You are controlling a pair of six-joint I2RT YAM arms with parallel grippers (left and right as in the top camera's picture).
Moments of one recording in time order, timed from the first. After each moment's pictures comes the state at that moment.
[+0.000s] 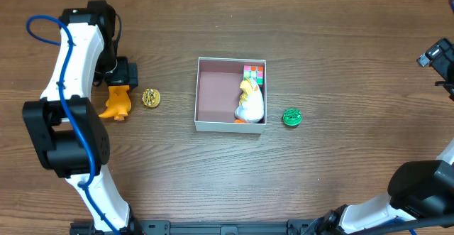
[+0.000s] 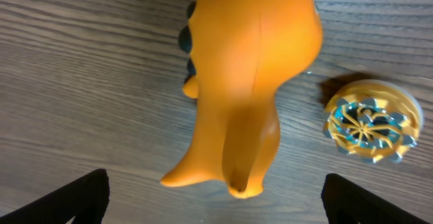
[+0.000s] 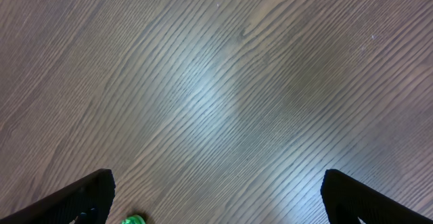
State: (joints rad) left arm 0.09 2.06 1.76 -1.38 -0.17 -0.11; right arm -0.56 1.80 2.01 -1.46 -0.01 0.31
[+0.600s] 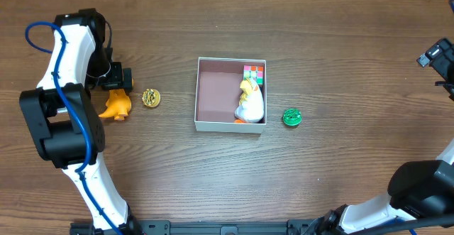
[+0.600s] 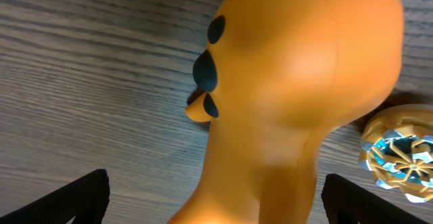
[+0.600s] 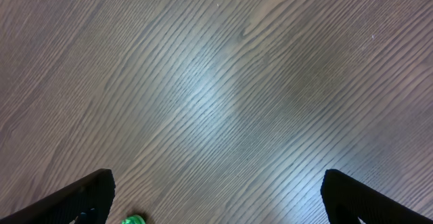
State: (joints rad) left arm 0.16 2.15 1.76 -1.35 -0.10 -0.05; right arm -0.56 1.80 2.01 -1.46 -0.01 0.31
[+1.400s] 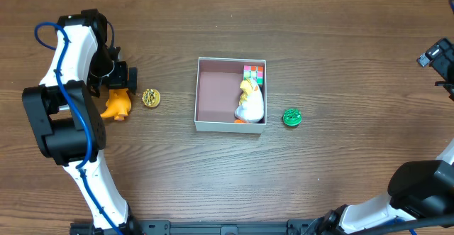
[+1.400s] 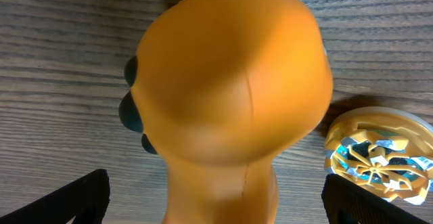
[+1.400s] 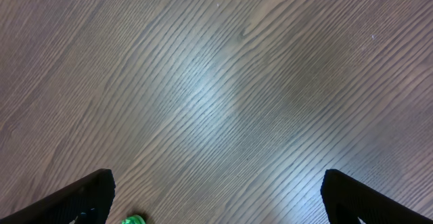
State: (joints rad) left arm 0.16 2.17 1.76 -1.31 -0.01 0.03; right arm -0.56 1.80 2.01 -1.46 -0.01 0.31
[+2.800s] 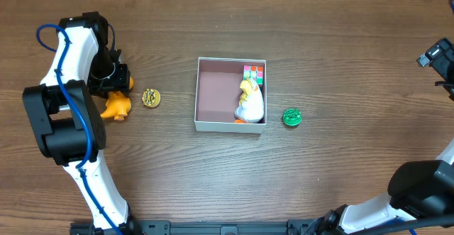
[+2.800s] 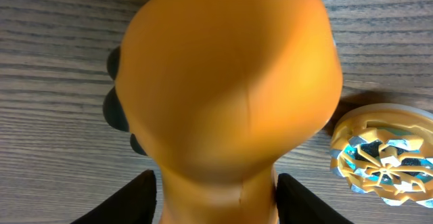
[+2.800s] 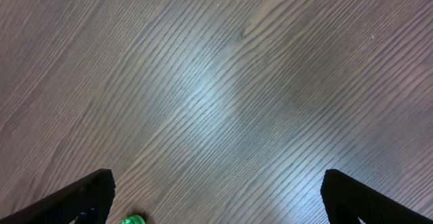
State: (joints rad) left arm 0.16 2.17 1.73 -1.30 -0.01 0.04; right arm -0.56 1.80 2.01 -1.46 -0.01 0.31
